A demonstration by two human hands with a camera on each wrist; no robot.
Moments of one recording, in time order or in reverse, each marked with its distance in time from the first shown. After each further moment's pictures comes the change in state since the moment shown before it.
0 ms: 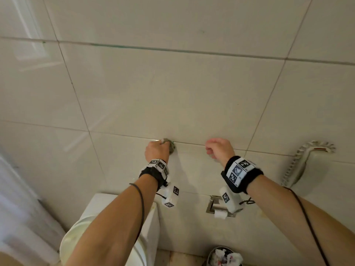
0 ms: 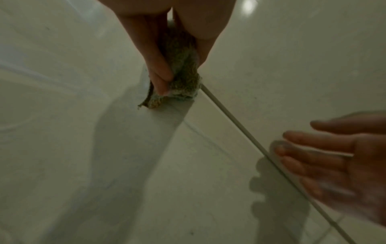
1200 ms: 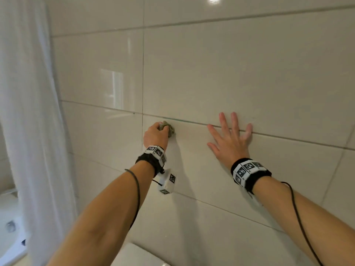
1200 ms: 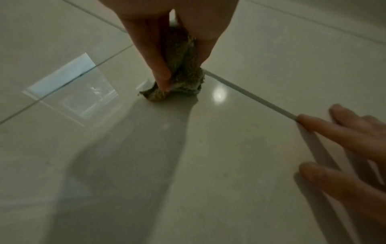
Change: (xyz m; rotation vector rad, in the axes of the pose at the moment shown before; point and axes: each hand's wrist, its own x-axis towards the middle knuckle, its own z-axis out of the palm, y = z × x) left_hand 0.080 0.185 -0.196 -0.032 0.406 0.372; right_hand 0.033 -0.217 0.072 -1.174 0.499 -1.198
